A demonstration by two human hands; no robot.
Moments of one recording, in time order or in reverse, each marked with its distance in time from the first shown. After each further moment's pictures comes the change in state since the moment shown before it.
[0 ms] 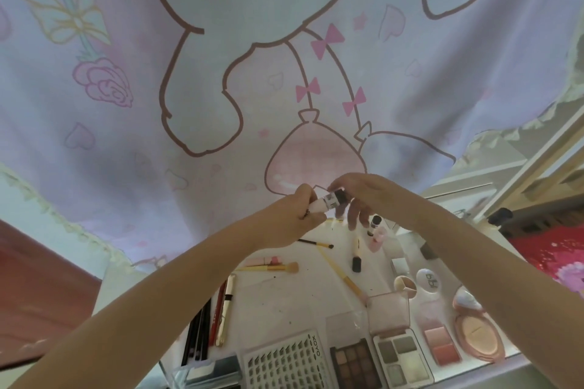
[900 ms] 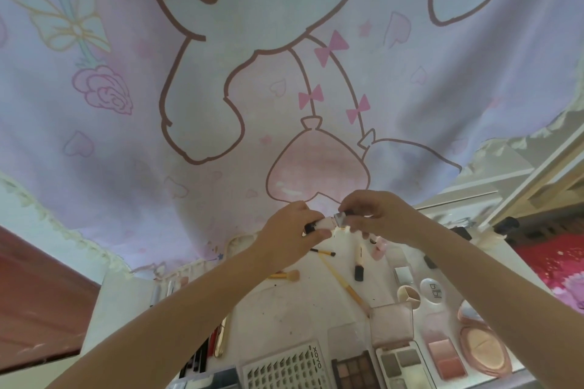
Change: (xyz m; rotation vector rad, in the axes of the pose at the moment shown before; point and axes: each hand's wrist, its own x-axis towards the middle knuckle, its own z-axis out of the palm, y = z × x) left_hand 0.013 -0.019 0.022 0.141 0.324 0.099; right_hand 0.000 0.022 0.001 -0.096 0.064 -0.046
